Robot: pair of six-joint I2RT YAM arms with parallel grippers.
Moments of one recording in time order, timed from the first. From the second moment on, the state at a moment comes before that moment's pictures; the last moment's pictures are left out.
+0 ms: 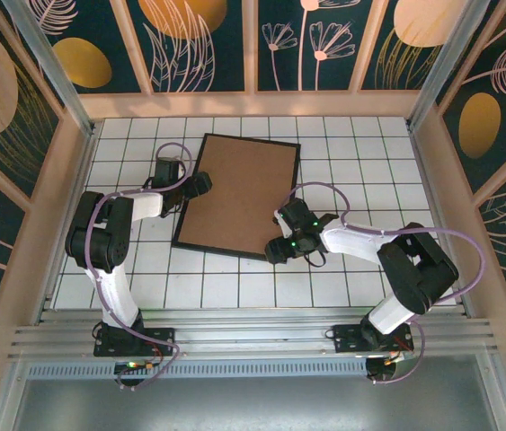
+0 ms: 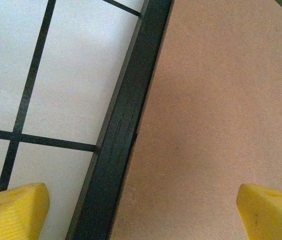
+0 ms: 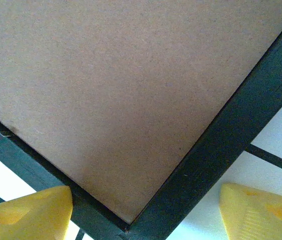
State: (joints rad) left arm -0.21 1.92 1.01 0.15 0.16 -0.56; right arm 0.71 1.58 0.80 -0.39 -0.14 0.28
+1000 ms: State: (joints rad) left arm -0.21 1.77 0.72 0.33 0.37 -0.66; right arm 0.31 1.58 0.78 -0.15 -0.42 0.47
